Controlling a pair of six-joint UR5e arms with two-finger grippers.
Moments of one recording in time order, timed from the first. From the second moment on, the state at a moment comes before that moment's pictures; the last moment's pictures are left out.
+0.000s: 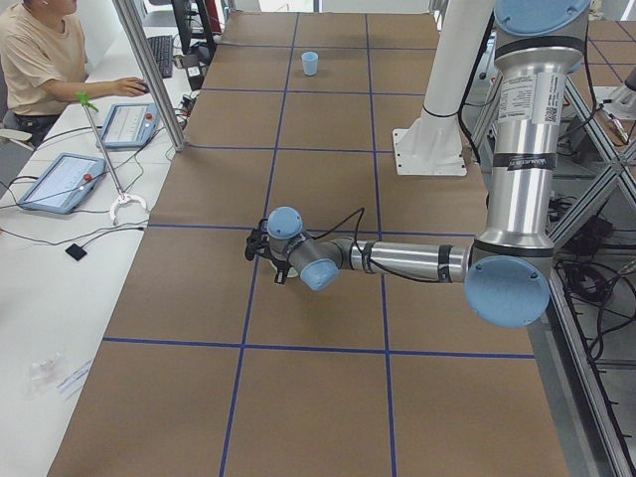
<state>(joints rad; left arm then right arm) -1.06 -1.60 -1.52 -2.33 -2.27 -0.67 1.67 -1.47 1.58 -1.64 2.33 -0.08</state>
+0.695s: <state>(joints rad) -1.04 -1.77 -1.58 -2.21 -2.25 -0.84 1.67 -1.47 1.58 -1.64 2.33 -0.08</state>
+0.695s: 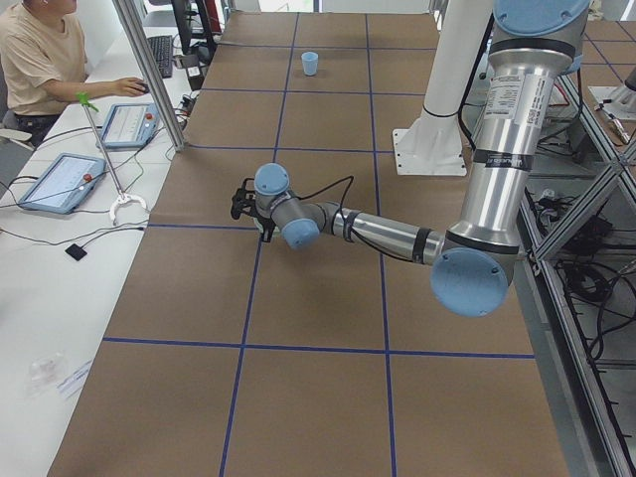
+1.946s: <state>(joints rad) -0.69 -2.24 -1.50 -1.89 -2.03 -1.21 1.67 -1.47 1.58 -1.64 2.34 -0.08</state>
